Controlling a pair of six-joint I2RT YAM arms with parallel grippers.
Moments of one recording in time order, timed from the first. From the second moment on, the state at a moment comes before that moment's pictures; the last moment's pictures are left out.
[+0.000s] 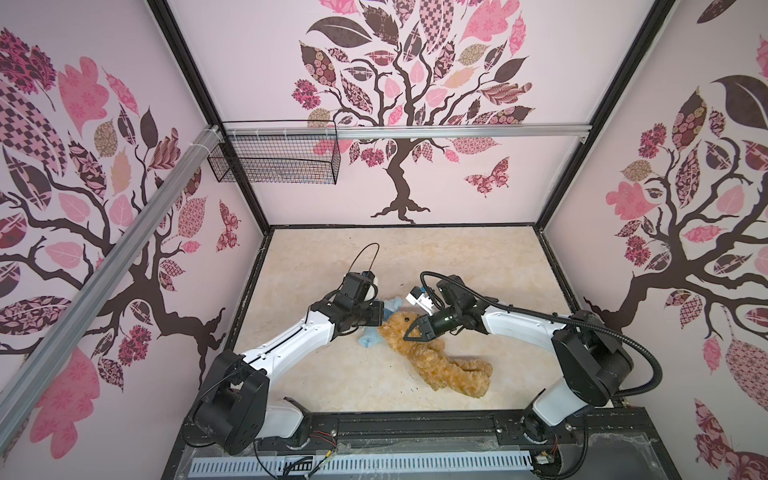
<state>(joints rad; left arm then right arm) -0.55 1.37 0.86 -0.38 0.18 -0.42 0.64 1.60 0.87 -0.13 -0.84 0.39</state>
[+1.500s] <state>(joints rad) -0.49 1.47 0.94 -0.48 0.33 -0.49 0.74 1.40 0.78 -0.30 -0.10 0.31</state>
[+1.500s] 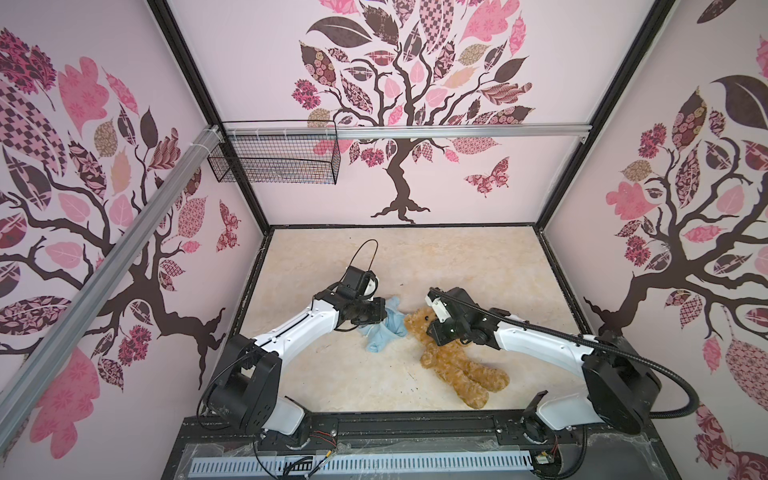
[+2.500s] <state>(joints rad) -0.49 1.48 0.97 -0.66 0.49 -0.17 0.69 1.49 0.80 -0.20 -0.94 0.21</state>
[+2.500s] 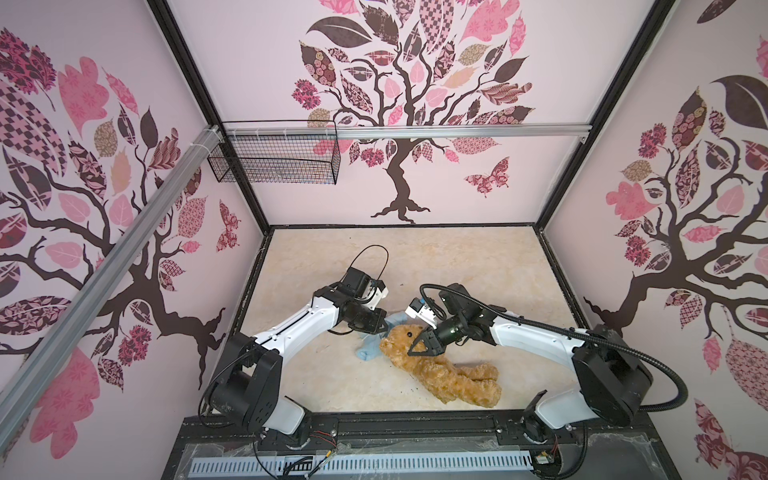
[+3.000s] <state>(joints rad) -0.49 1.48 0.97 -0.68 0.52 -0.10 0.67 1.57 0.74 0.04 -0.71 0.29</state>
